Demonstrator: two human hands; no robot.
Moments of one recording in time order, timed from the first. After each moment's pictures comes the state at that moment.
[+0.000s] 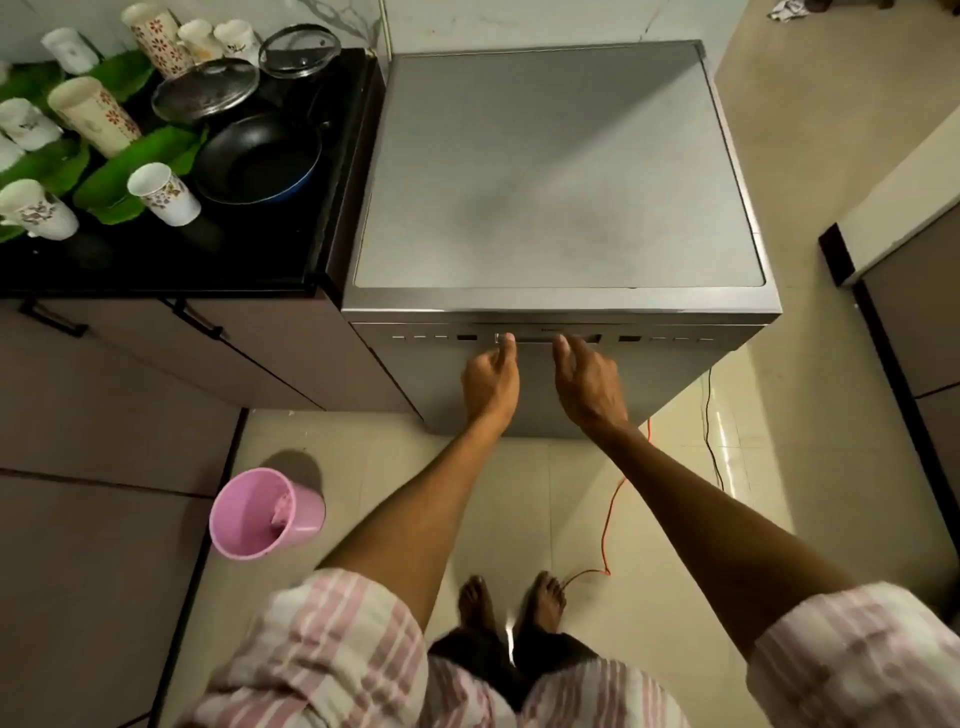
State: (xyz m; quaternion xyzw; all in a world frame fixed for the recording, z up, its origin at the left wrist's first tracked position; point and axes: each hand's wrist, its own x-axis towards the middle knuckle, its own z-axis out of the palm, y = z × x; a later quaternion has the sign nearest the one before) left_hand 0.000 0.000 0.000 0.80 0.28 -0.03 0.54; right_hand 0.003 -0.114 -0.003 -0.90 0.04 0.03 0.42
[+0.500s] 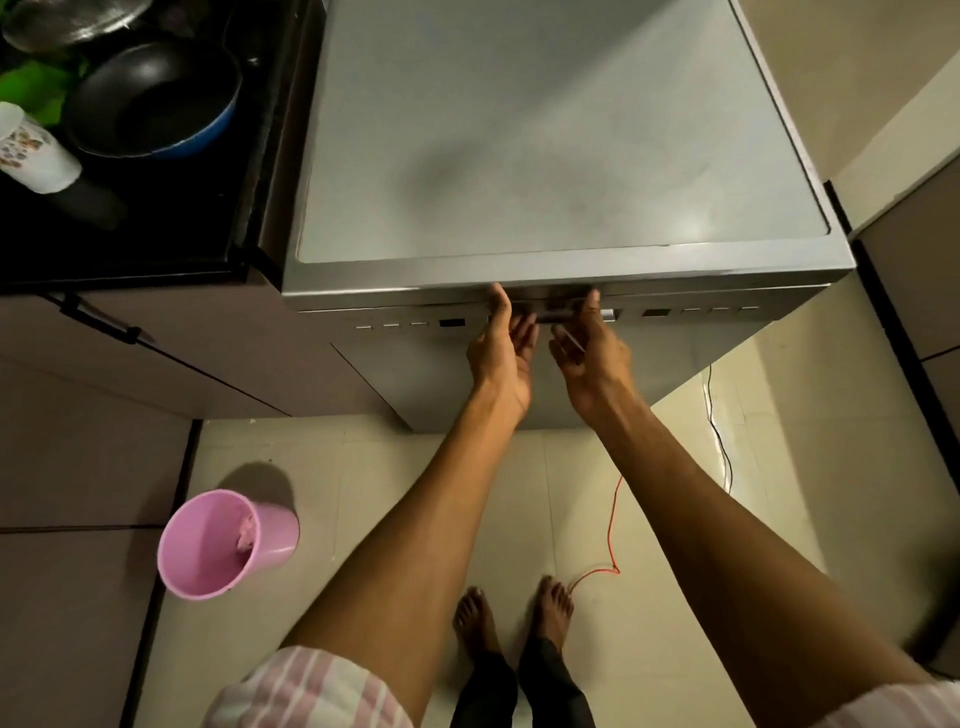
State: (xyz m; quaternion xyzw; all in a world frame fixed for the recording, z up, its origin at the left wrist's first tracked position) left_hand 0.052 -0.005 -0.058 0.35 0.35 -0.07 0.87; right_hand 0.050 -0.095 -0.070 -0.42 0.34 0.06 0.84
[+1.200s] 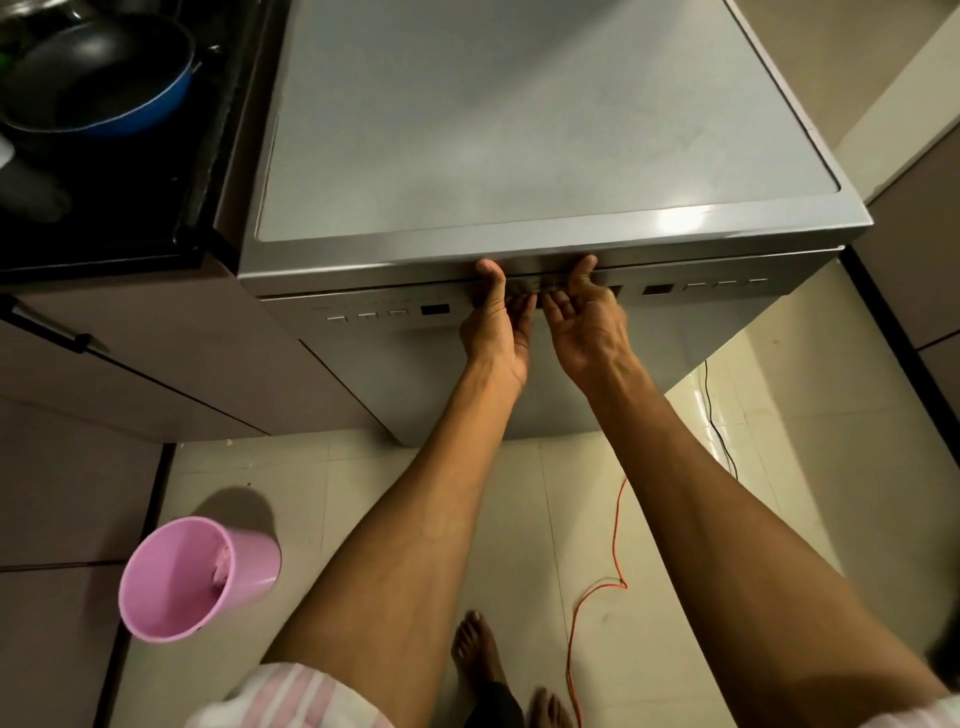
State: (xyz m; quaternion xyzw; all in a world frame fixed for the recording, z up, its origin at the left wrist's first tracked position) left_hand 0.067 -0.011 -0.079 0.32 0.32 -0.05 0.89; right_hand 0.073 -0.089 -0.086 -0.28 0.26 -0.01 0.92
